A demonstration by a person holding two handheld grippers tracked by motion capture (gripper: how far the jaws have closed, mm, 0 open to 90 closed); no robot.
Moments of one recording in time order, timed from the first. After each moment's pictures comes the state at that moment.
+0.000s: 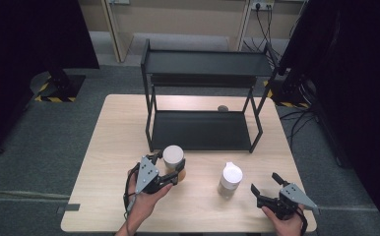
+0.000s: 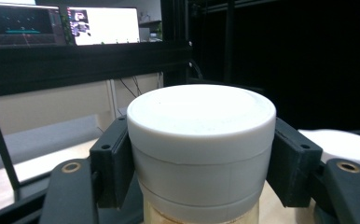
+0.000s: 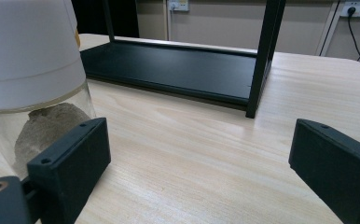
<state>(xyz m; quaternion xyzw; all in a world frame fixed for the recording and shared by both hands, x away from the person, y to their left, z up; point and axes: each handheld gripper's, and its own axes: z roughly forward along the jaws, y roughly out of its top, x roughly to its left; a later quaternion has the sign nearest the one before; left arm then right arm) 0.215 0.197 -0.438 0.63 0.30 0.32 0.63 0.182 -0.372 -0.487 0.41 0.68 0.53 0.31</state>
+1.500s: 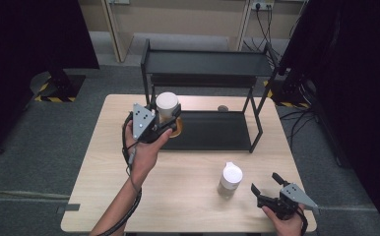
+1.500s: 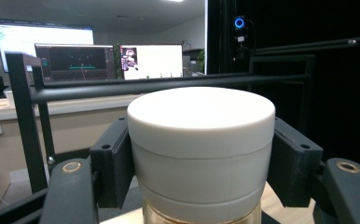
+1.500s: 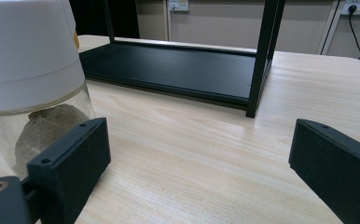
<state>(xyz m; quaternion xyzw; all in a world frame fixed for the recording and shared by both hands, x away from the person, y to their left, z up) 0.275 0.178 -0.348 0.57 0.34 0.39 0.64 0.183 -0.373 -0.487 0.41 0.67 0.53 0.31</state>
